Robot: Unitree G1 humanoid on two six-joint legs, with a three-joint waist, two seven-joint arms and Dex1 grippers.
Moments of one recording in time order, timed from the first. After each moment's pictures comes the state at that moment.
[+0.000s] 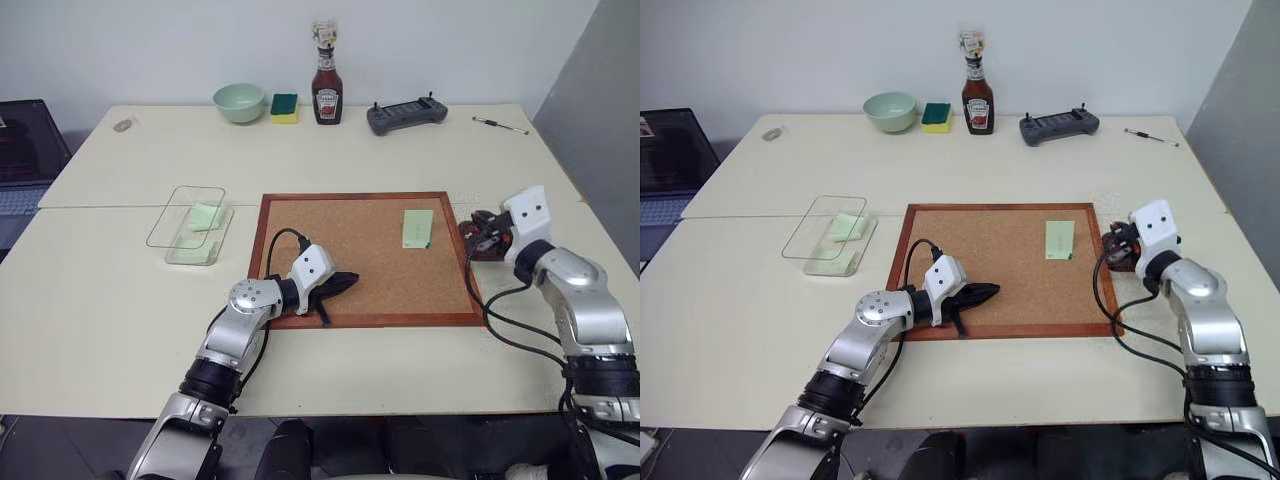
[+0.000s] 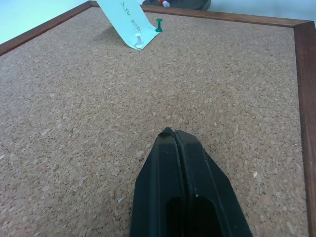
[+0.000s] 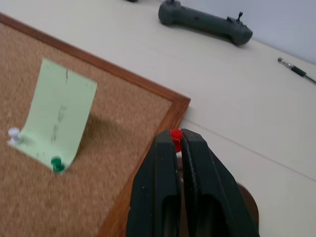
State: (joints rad) left arm -0.43 0.31 -0.23 0.24 -0.09 0.08 -0.90; right arm -0.35 -0.59 -0.12 -0.02 0.11 0.40 0.49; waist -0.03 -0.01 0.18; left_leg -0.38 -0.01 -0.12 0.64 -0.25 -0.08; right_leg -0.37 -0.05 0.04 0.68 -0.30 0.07
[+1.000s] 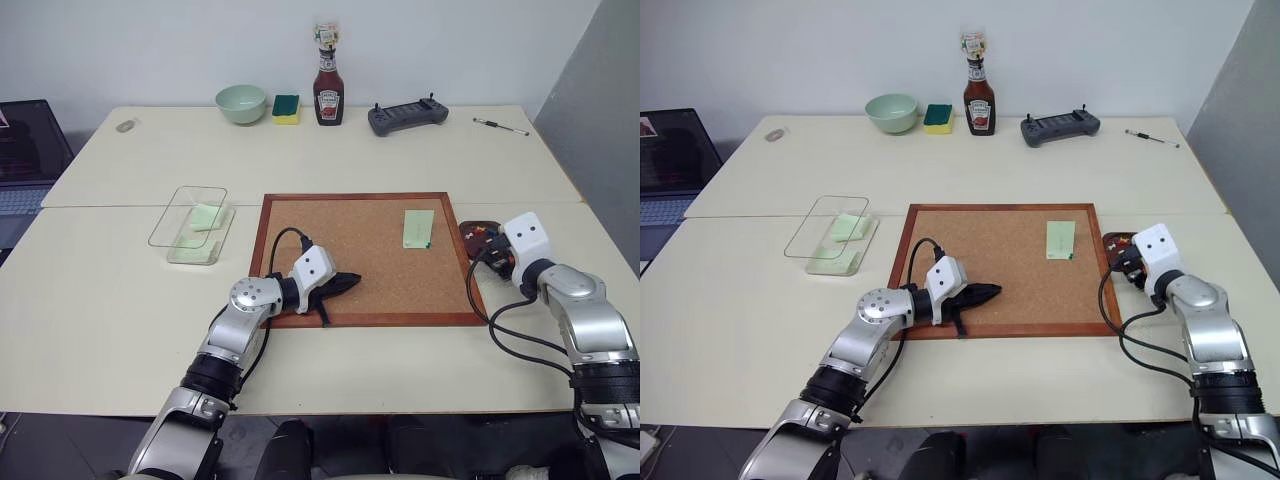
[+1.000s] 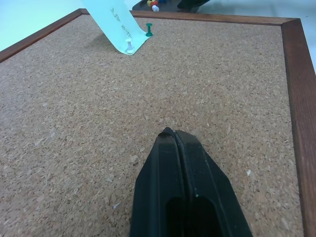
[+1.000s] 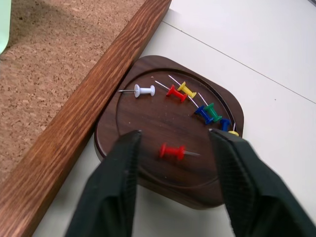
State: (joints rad) left arm -0.46 0.31 -0.23 0.30 -0.09 0.01 -0.93; right arm -0.35 -0.60 -0.08 0.06 0.03 0.52 0.43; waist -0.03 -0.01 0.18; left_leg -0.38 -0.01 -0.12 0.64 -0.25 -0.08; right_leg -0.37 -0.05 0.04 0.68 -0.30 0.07
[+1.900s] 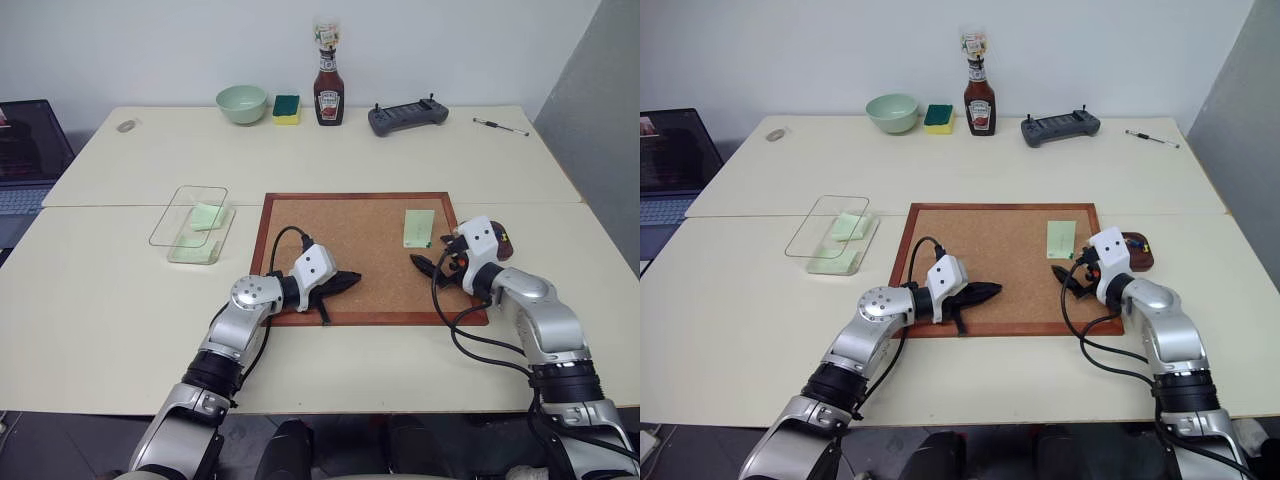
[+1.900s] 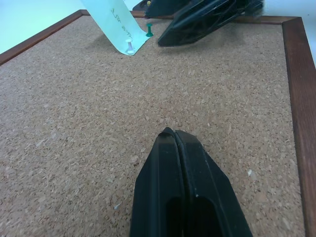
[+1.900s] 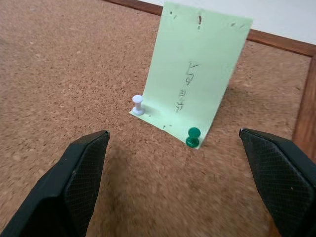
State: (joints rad) left arm -0.47 0.31 -0.23 0.33 -0.08 -0.01 -0.93; right arm -0.41 -0.42 -0.01 0.11 0.18 0.43 0.55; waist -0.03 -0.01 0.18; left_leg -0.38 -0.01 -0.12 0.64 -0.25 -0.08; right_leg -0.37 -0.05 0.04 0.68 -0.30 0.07
